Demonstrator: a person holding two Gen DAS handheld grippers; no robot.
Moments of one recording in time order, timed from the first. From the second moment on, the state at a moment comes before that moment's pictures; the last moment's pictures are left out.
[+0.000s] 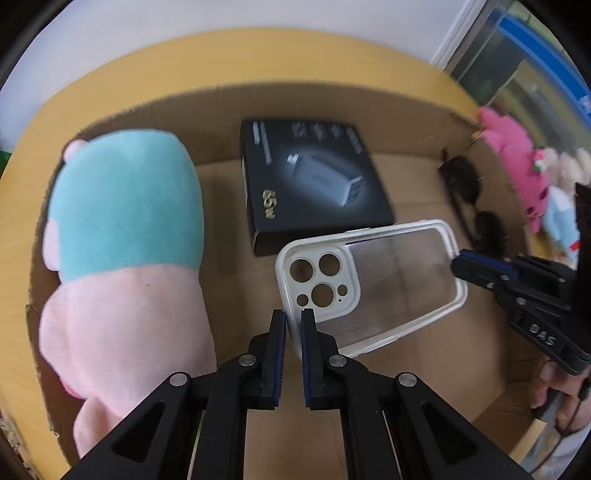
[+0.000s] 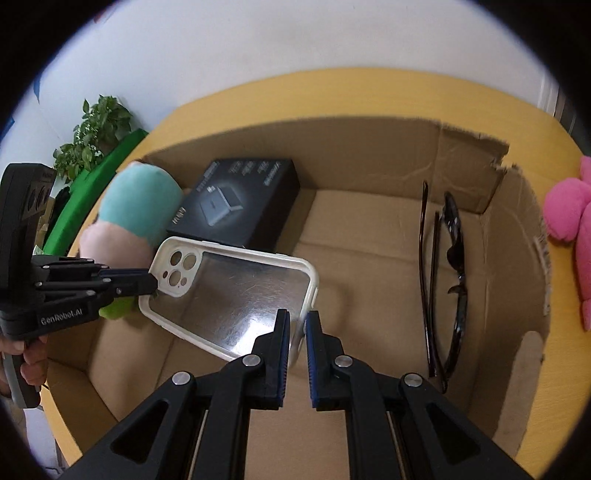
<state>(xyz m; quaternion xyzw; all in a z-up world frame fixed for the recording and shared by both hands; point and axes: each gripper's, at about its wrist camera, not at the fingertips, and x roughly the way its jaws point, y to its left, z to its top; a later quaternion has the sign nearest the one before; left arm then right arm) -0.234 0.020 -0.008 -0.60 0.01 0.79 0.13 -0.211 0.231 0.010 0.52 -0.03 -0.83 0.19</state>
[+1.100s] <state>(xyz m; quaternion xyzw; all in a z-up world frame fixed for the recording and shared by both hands) 0.039 0.005 0.172 -0.23 0.02 0.97 0.05 0.008 0.212 0.110 0.31 0.04 -0.95 0.04</state>
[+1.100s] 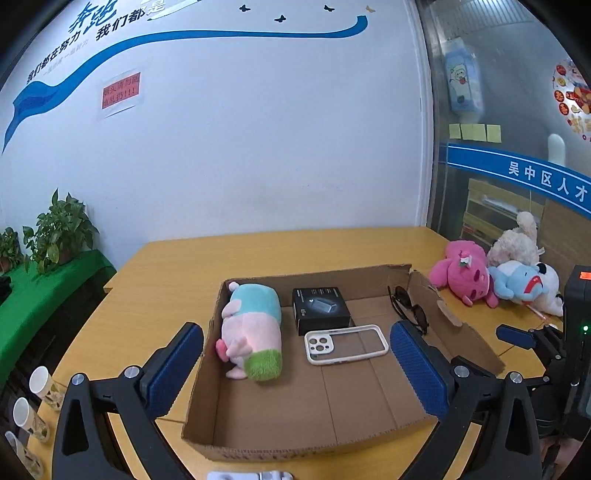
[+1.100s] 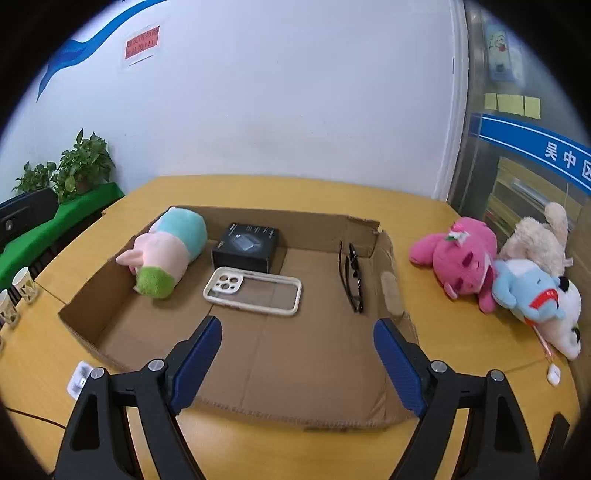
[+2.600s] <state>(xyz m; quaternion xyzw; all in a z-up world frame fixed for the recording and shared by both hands) 0.059 -0.130 0.015 -0.44 -0.04 0.89 0.06 0.042 0.109 0.030 0.42 0.02 -0.88 0.23</state>
